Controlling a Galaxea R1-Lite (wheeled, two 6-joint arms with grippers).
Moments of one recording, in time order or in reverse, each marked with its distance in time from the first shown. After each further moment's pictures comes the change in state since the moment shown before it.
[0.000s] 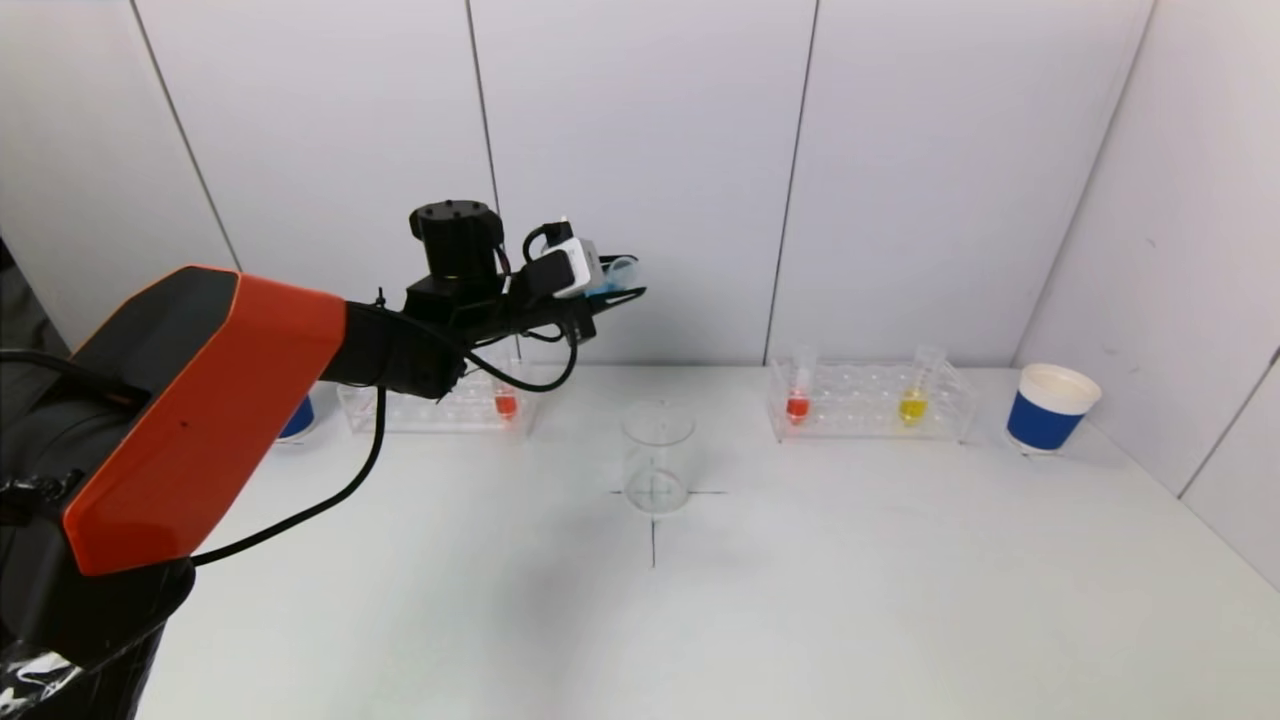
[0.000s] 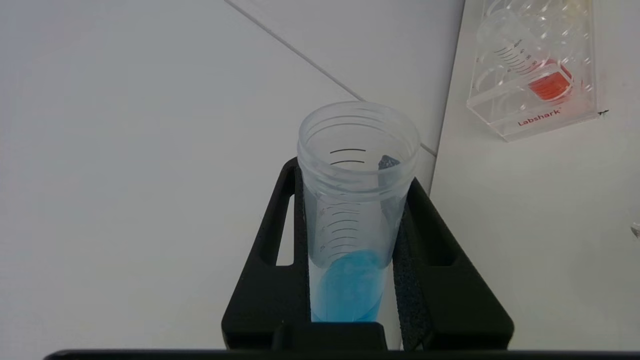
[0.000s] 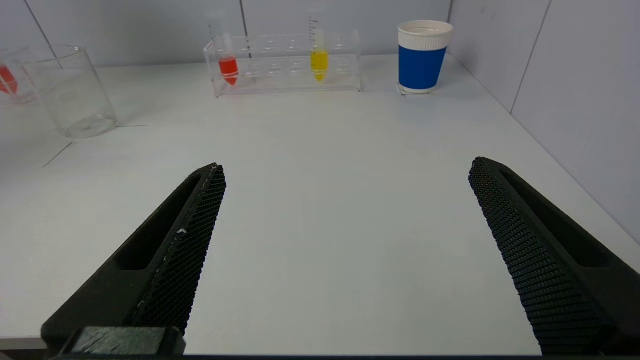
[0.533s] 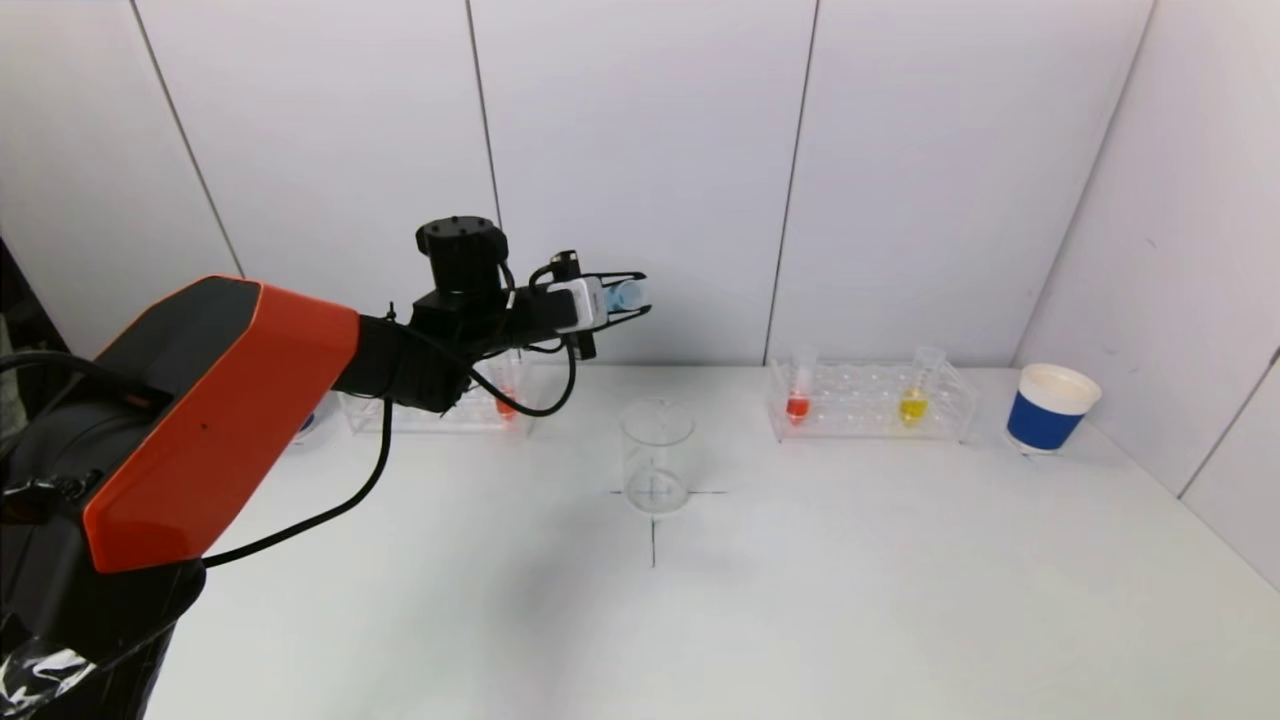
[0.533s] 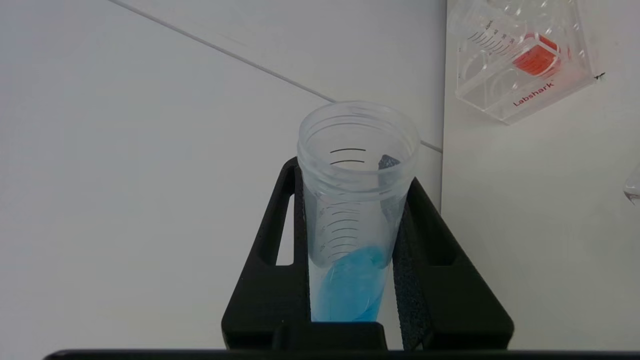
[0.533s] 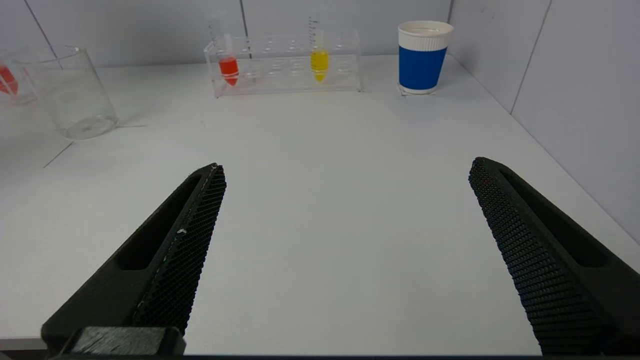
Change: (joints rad) left arm -0.002 0.020 0.034 -0.048 -0.069 0.188; right arm 0.000 0.000 0.000 0.000 0.000 0.000
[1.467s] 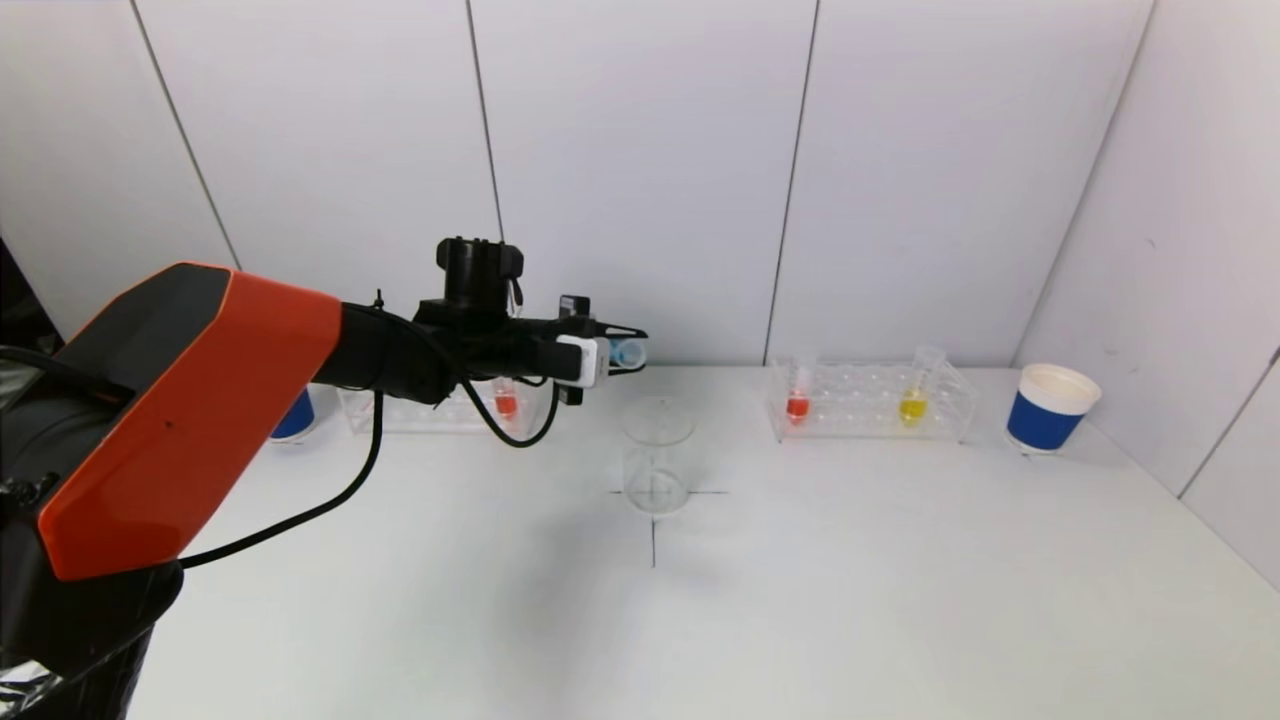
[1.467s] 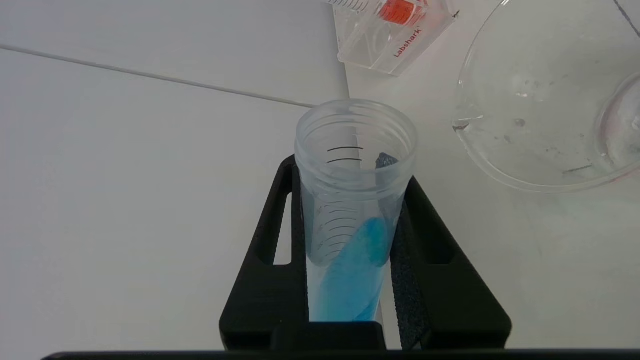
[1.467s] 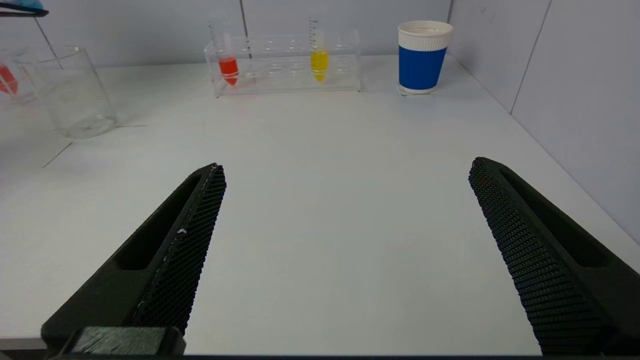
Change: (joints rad) left arm -0.008 -0.047 0.016 0.406 -0.011 0.390; right arm 0.000 0.000 0.000 0.000 0.000 0.000
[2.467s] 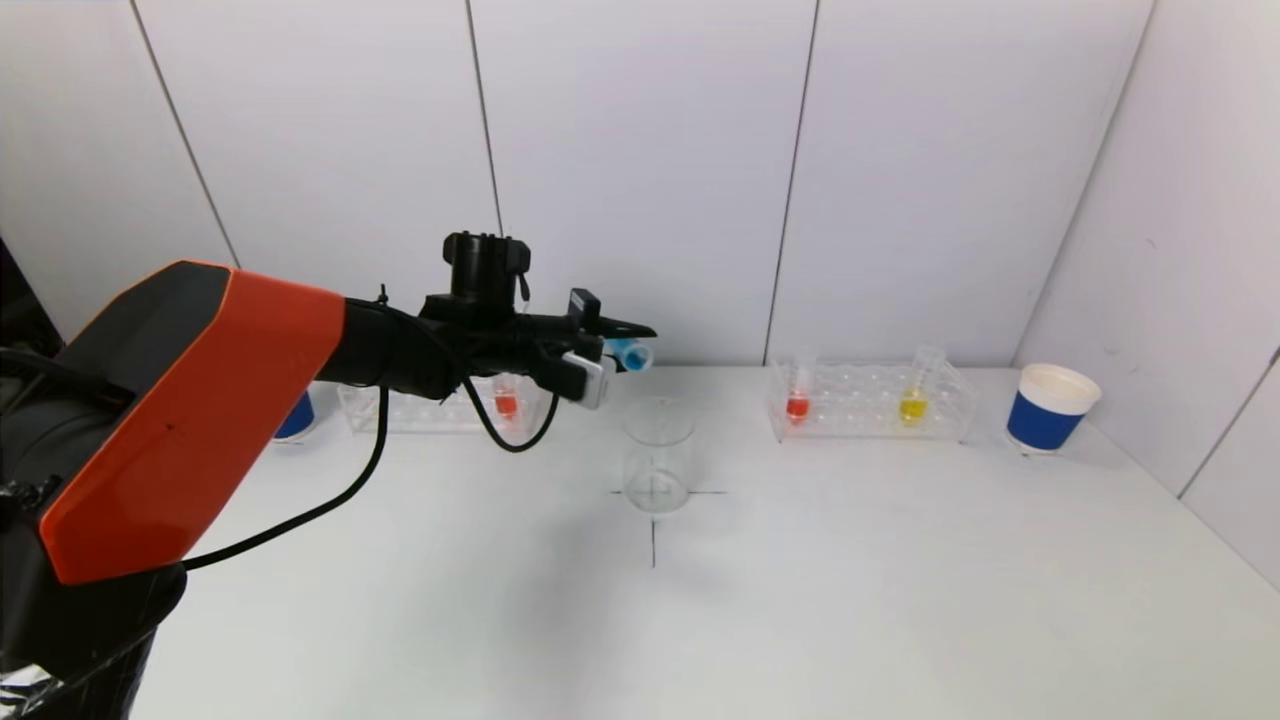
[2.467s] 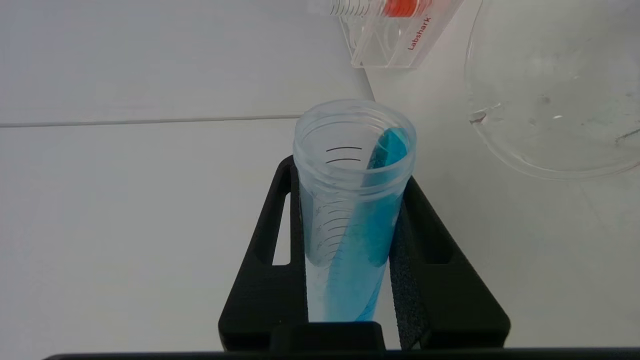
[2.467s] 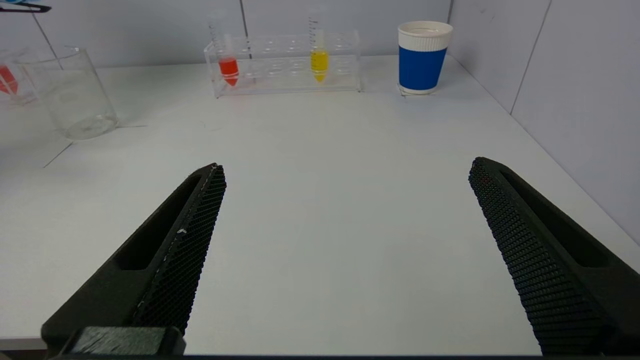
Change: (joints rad) left arm -0.014 0.000 -0.027 0.025 0.003 0.228; right arm 0.000 0.000 0.000 0.000 0.000 0.000
